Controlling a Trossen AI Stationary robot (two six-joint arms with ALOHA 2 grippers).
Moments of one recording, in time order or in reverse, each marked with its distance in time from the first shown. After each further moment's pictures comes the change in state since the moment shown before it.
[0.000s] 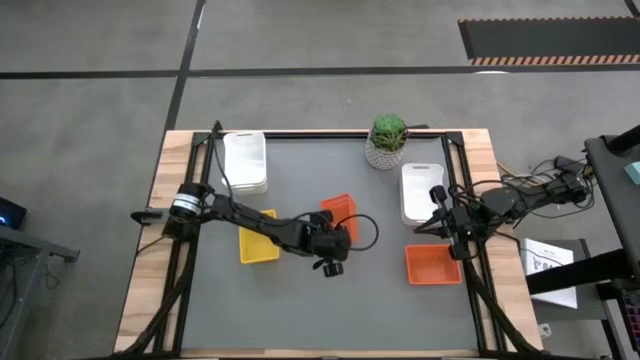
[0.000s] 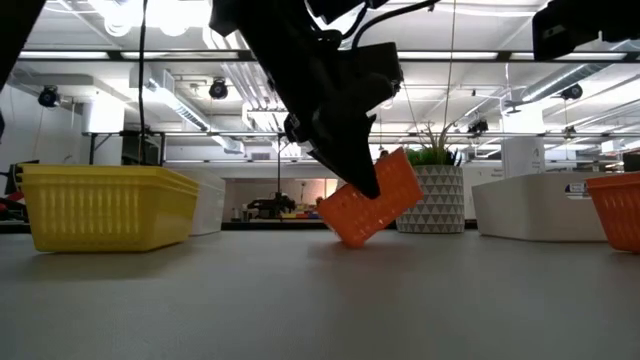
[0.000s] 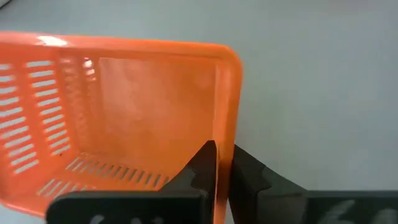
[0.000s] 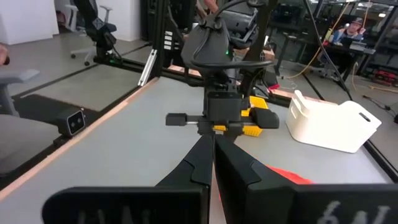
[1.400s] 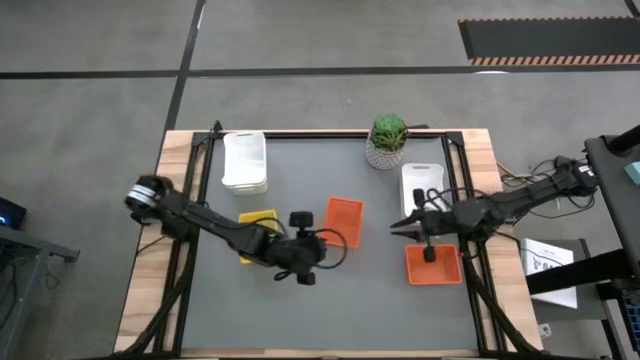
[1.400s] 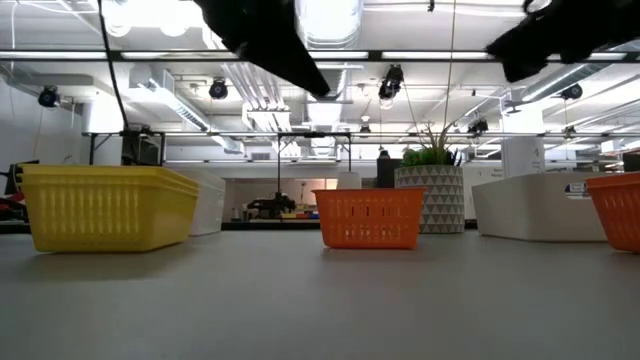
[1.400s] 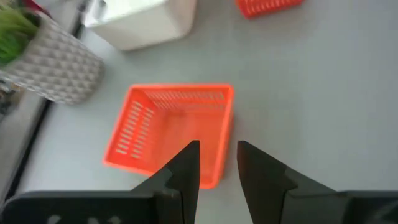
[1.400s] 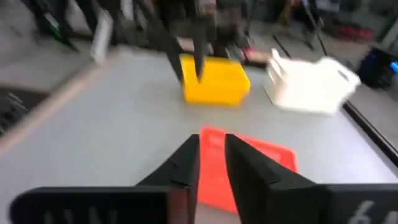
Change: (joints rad) left arm -0.147 -0.328 -0.220 0.065 -0.200 0.217; right arm -0.001 0.419 0.002 0.267 0.167 0.070
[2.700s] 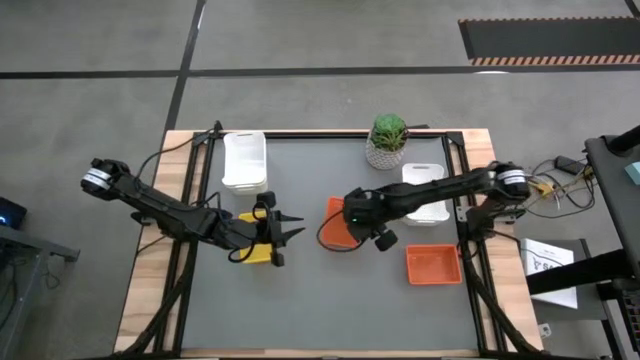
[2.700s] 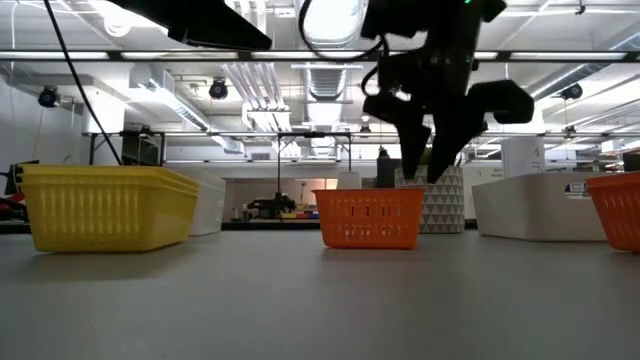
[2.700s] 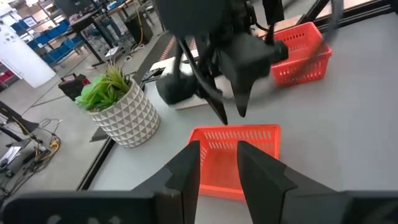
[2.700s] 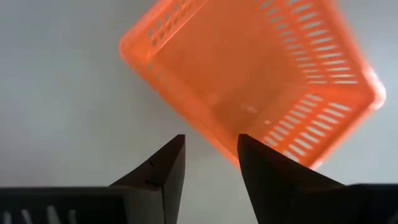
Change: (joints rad) left arm -0.003 -0.458 -0.505 0.510 -0.074 0.225; right arm -0.277 0.997 0.869 -0.887 -0.150 -0.548
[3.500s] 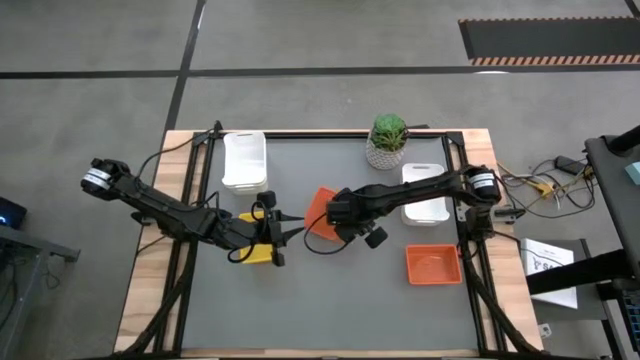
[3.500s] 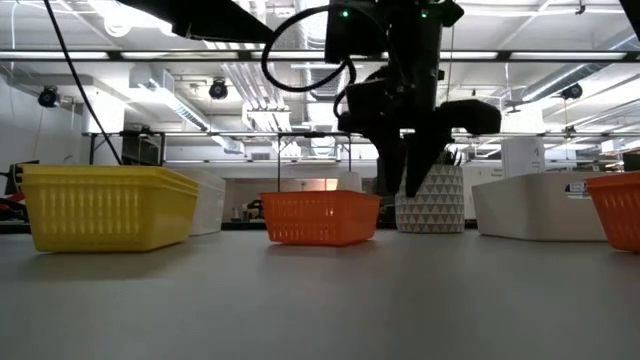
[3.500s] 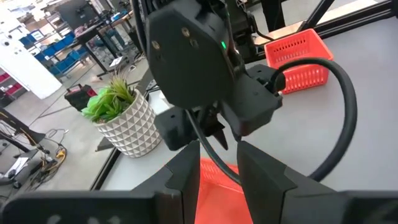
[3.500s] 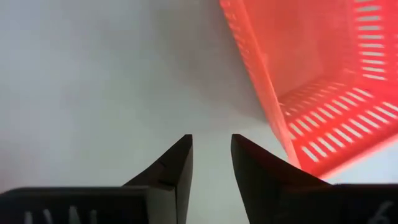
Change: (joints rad) left arm -0.001 0.002 -0.001 0.044 -0.005 0.056; right arm -0.013 0.207 0.222 -0.167 0.063 -0.045
